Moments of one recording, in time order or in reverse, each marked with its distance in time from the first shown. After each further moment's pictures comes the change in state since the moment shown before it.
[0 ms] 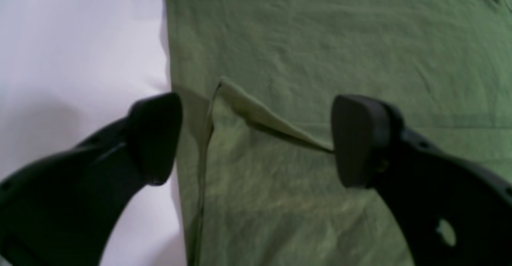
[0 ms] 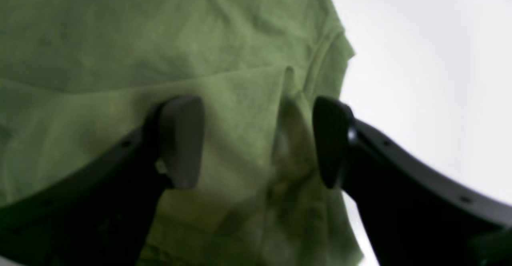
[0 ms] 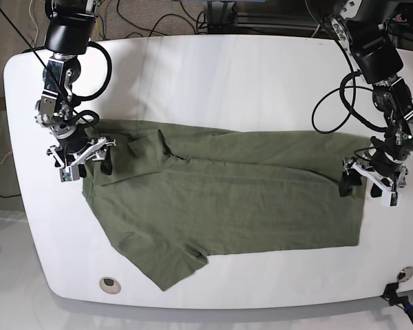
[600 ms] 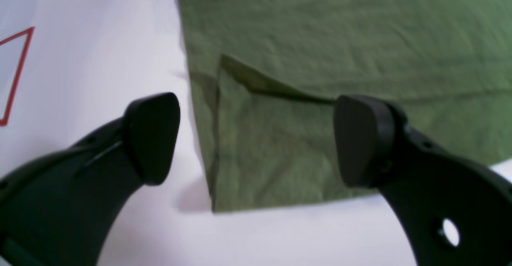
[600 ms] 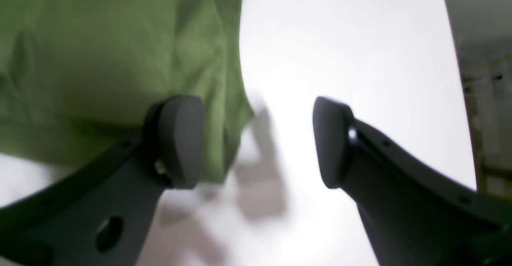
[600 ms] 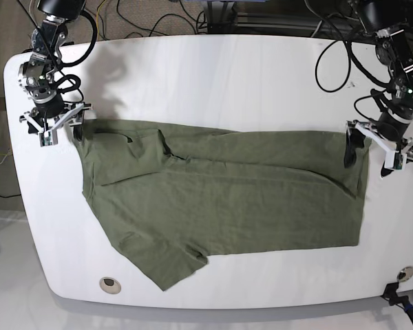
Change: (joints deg) left arm 20.0 -1.6 0.0 19.4 0.1 -0.2 -11.6; right arm -13.9 0.2 10.6 12.3 -8.5 0.2 -0.1
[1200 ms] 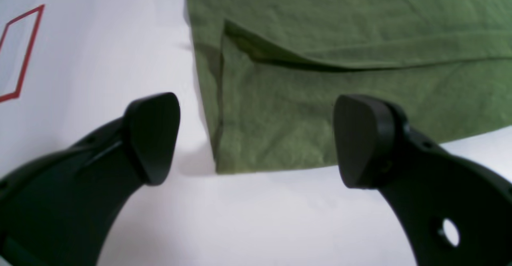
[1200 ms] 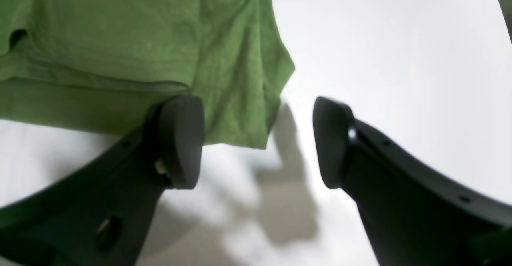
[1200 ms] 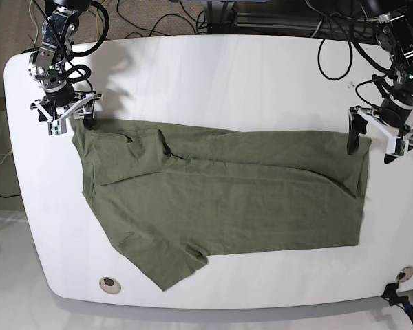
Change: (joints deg) left arm 4.8 0.1 -1.9 3.7 -0.1 0.0 0.0; right arm -1.6 -4.2 1.1 -0.1 0.4 0.4 0.1
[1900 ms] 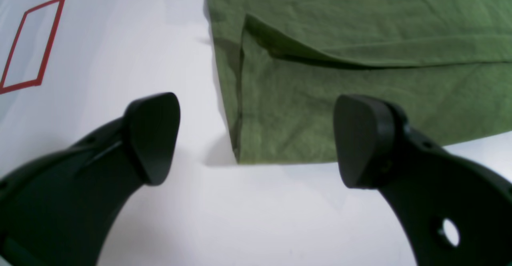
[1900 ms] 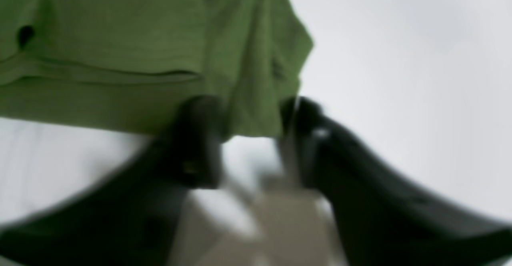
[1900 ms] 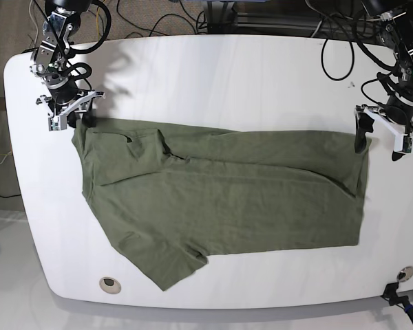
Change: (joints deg) left arm 0.9 0.0 -2.8 0.0 0.0 -0.1 -0.2; right arm 0.2 0.3 0.1 -5.2 5.5 2.1 1.3
